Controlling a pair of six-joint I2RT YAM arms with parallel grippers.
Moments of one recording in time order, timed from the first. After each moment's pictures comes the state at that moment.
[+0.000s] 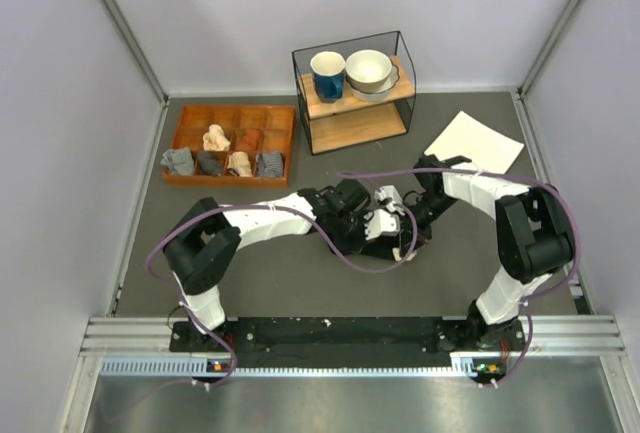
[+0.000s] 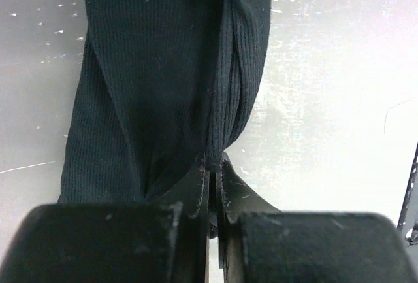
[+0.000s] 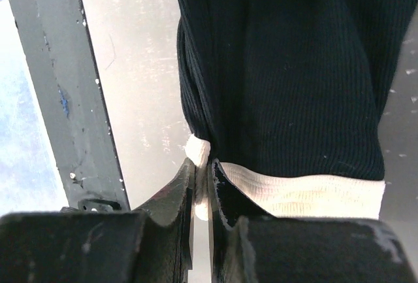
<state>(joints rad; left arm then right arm) -0.94 1.76 1.14 -0.41 0.36 0.51 0.35 1.67 1.03 -1.05 -0.74 -0.96</state>
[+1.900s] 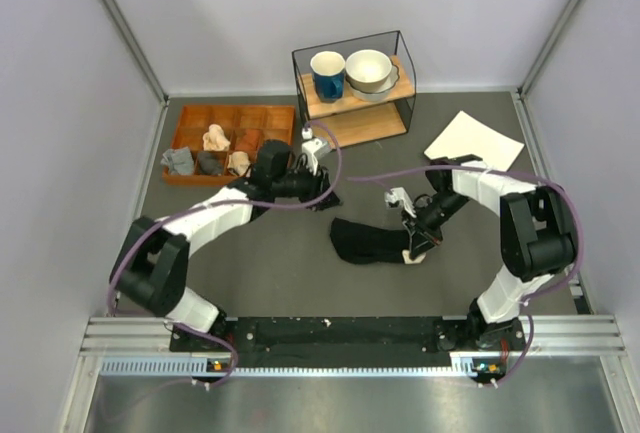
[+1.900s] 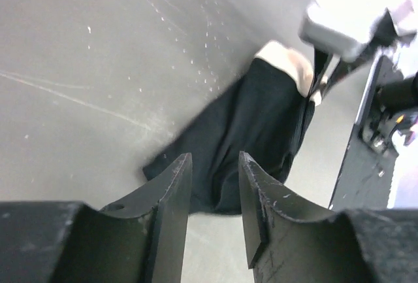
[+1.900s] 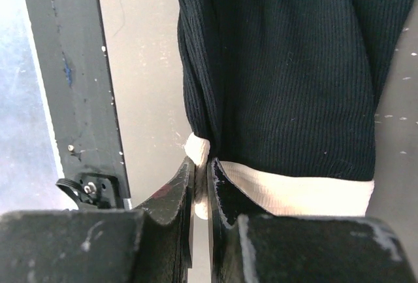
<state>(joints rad) -0.54 1.47 0.89 0.06 0.67 -0.12 0.25 1.70 1.03 -1.17 -0.76 -1.14</state>
